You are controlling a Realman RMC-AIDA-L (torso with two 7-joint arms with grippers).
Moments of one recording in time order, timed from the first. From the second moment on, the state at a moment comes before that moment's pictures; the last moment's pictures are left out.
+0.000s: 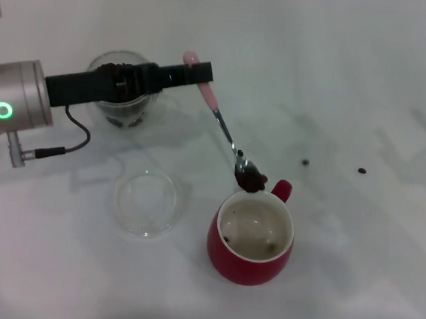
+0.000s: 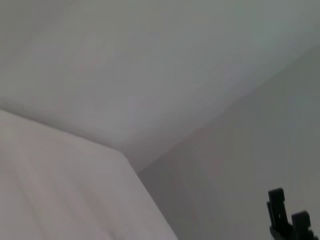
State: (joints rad) left arm -0.60 -2.05 1.14 0.40 1.44 1.48 -1.88; right arm 0.21 2.02 -1.22 -0.05 -0.61 -1.88 0.46
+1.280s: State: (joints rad) left arm -0.60 -2.05 1.30 0.80 1.56 1.47 -1.97; right arm 0.20 2.01 -1.22 -0.04 -0.61 -1.88 0.45
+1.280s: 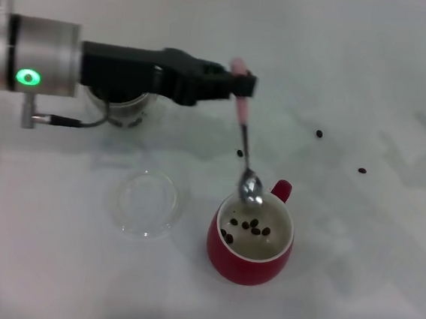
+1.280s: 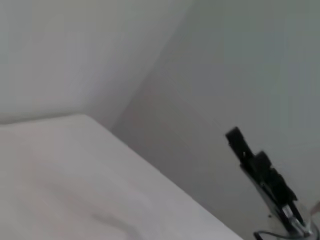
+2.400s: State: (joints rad) left arm -0.32 -2.04 0.98 0.67 1.66 1.45 -1.88; right arm 0.20 2.02 -1.21 -0.04 -0.59 -1.92 0.48
